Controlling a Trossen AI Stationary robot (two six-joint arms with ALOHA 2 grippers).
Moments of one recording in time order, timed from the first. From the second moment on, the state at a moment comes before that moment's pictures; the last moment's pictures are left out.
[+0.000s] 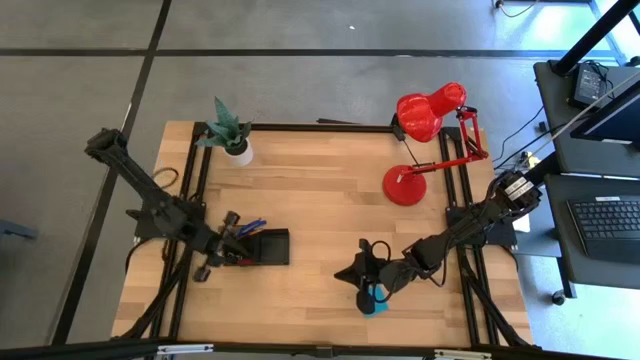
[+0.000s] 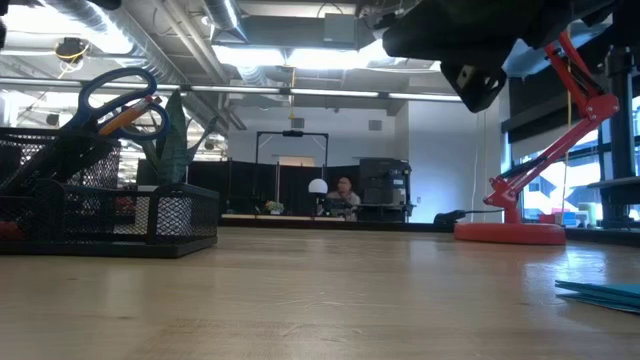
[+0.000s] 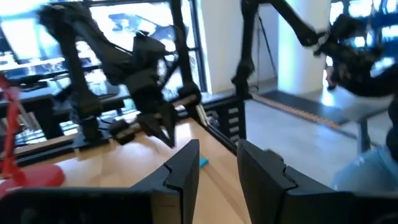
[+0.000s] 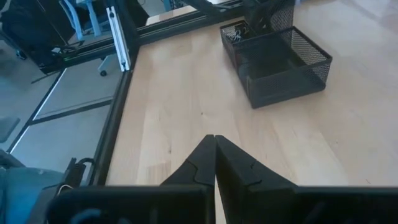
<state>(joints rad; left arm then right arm) -0.73 0.66 0.31 0.36 -0.34 0.12 0.59 1.68 0.85 0.39 0.48 0.54</state>
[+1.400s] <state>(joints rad) -0.54 2.11 1.40 0.23 -0.53 -0.17 0.95 1.74 1.21 -0.57 0.51 1.07</state>
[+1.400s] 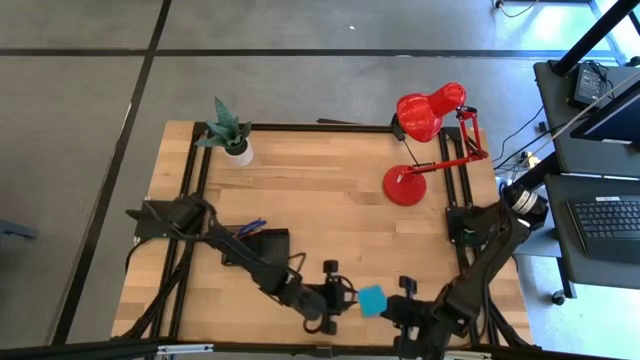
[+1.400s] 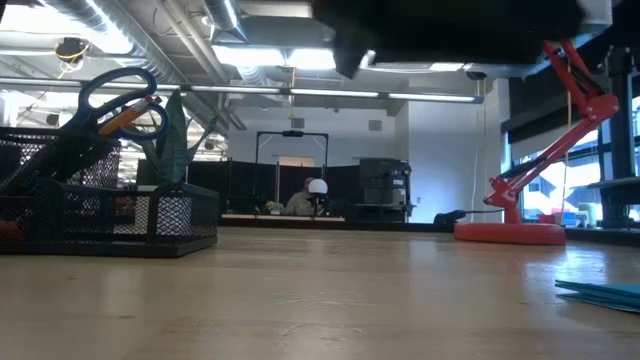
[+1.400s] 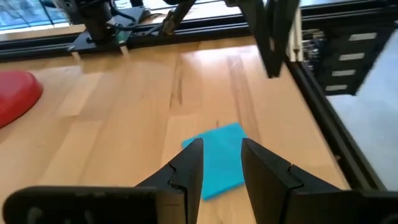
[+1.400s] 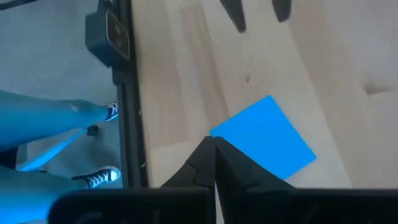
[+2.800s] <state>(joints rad) -0.45 2.39 1.70 -0.07 -0.34 -0.32 0.98 1.92 1.21 -0.56 0.49 1.17</state>
